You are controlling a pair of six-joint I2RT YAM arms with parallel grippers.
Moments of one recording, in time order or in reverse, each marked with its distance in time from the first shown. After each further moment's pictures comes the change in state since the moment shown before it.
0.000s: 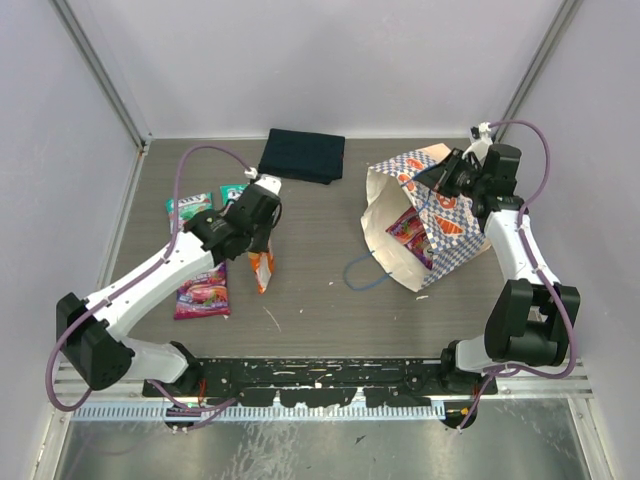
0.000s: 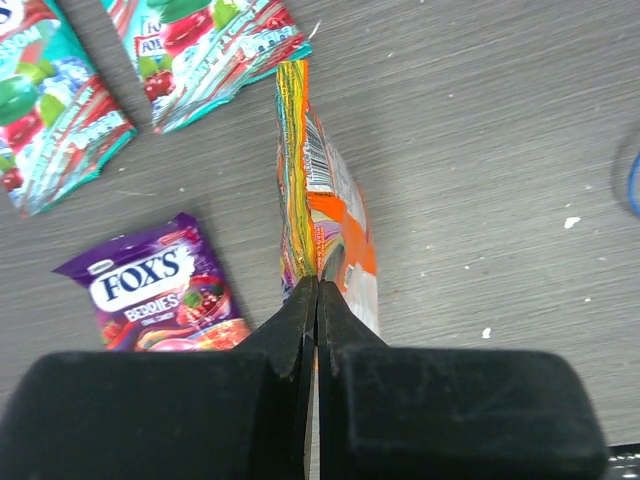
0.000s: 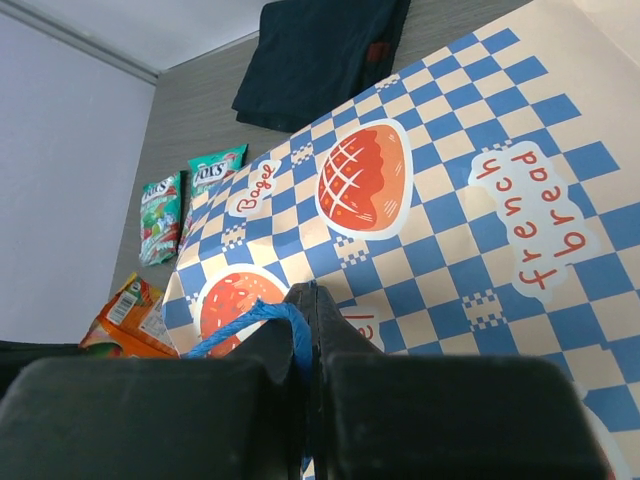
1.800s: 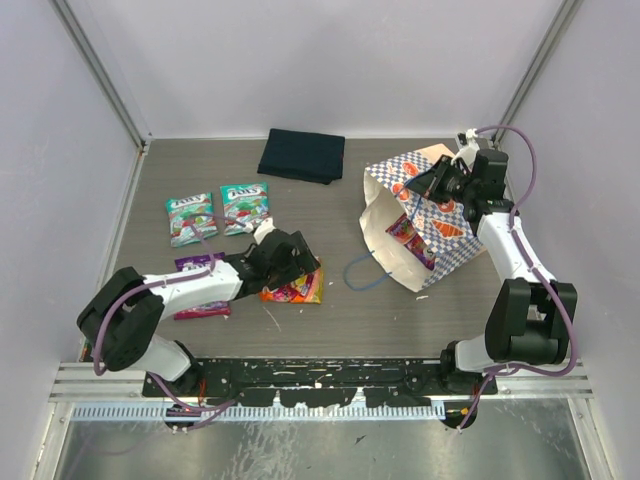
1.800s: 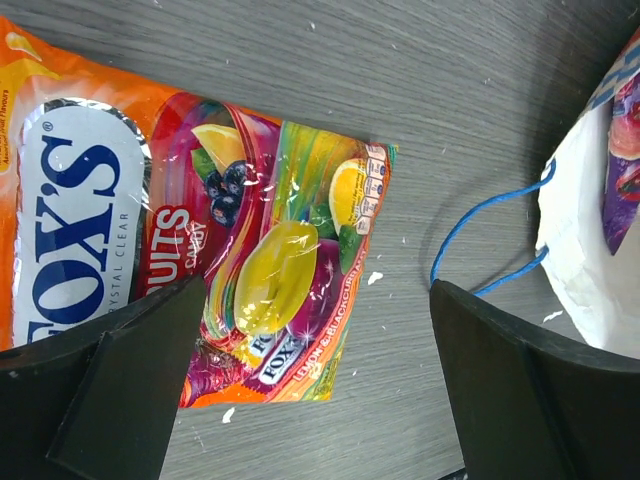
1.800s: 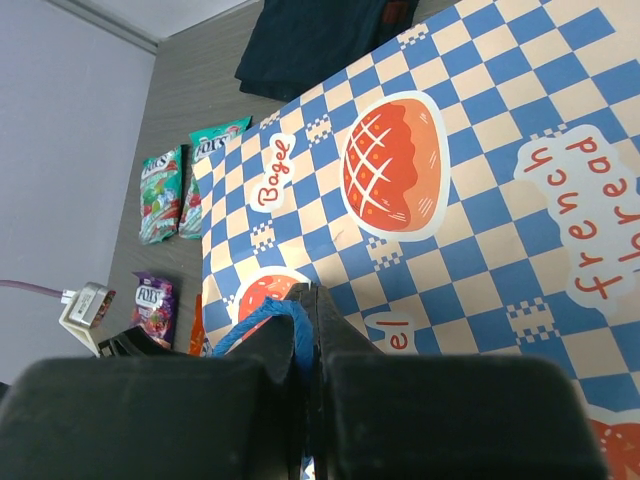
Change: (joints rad) left arm -0.080 0.137 -0.472 0.683 0.150 -0.782; right arm 0.054 0.003 -0.045 0.020 0.008 -0.001
